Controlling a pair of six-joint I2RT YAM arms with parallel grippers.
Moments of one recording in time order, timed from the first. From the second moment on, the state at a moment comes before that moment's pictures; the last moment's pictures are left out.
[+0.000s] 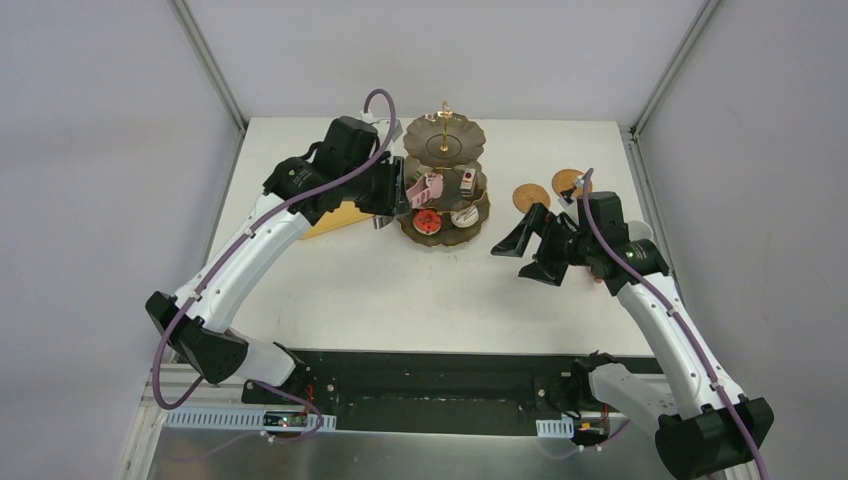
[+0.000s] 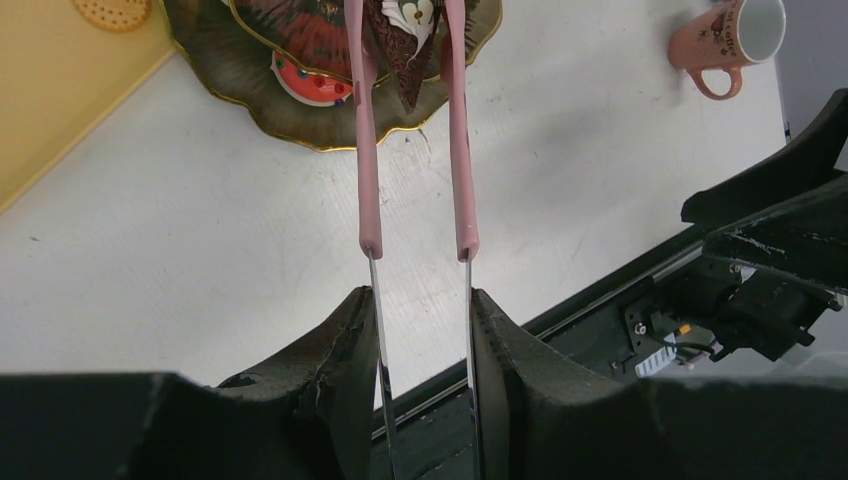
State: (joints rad) left arm -0.62 1.41 1.61 -0.93 0.10 -0.40; right arm 0.30 0.97 0.95 -0.80 -0.48 0.79
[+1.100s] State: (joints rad) left arm -0.62 1.52 1.61 -0.88 0.07 -0.40; right arm 0.30 0.97 0.95 -0.80 -0.48 0.79
